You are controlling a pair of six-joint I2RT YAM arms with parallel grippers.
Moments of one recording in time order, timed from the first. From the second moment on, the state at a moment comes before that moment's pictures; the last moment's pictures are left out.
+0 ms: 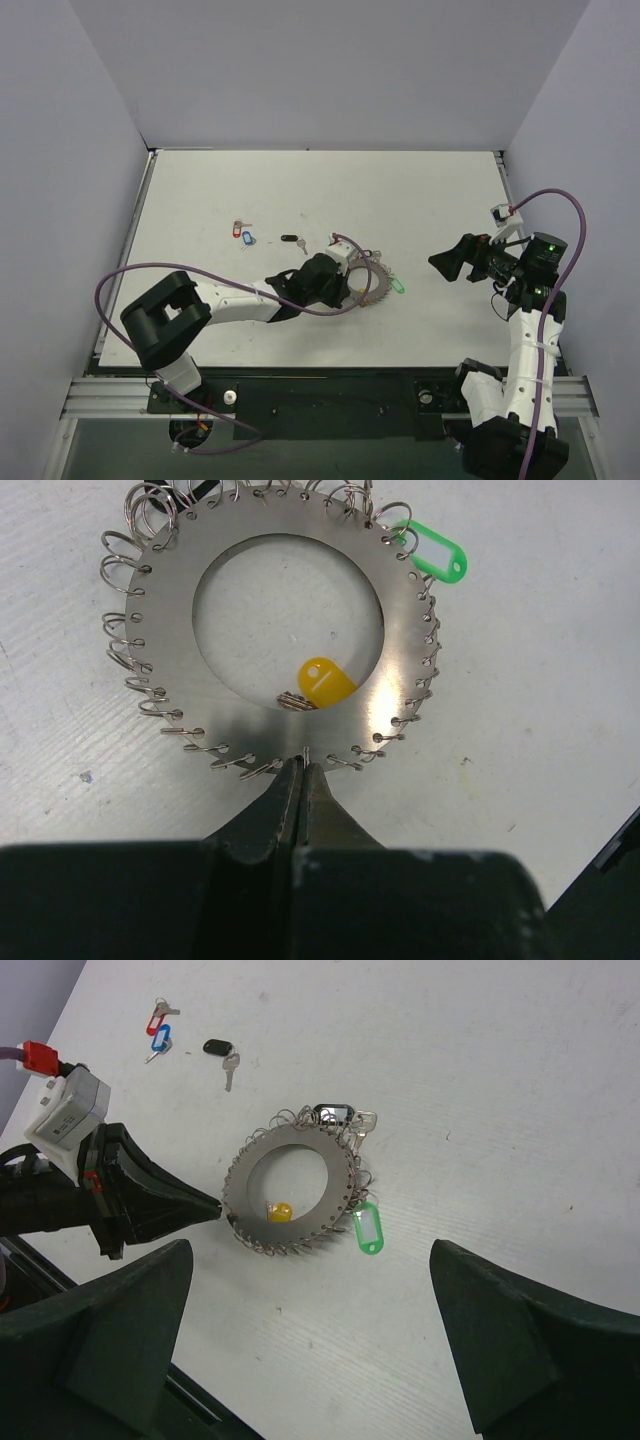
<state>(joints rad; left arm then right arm) -0.99 1.65 0.83 0.21 -0.08 -0.44 -0.39 0.82 0.73 -0.52 -0.92 -0.07</state>
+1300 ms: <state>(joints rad) -1.03 1.50 0.83 0.07 -0.26 -0.46 -0.39 0.82 0.72 -0.52 -0.94 -0.06</state>
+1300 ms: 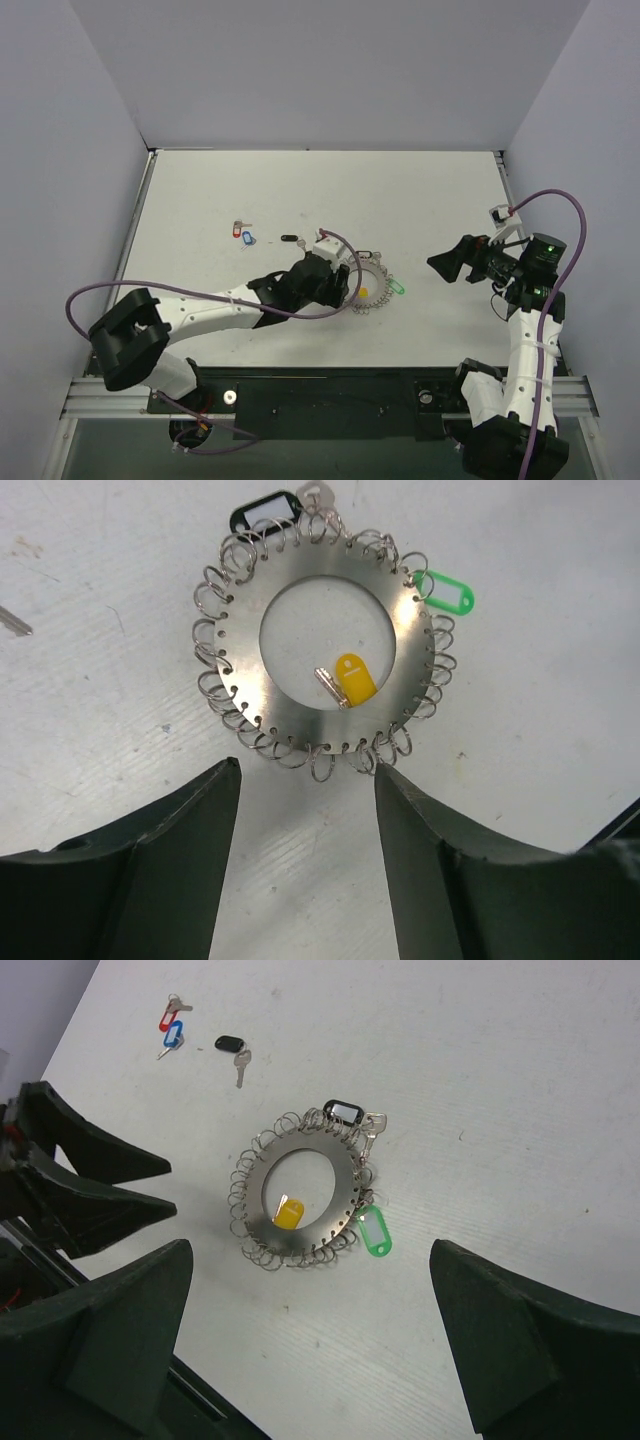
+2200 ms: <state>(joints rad) -0.46 0.90 0.68 -0.29 0.05 -0.63 -0.06 0.94 0.85 -0.99 -0.79 -0.61</state>
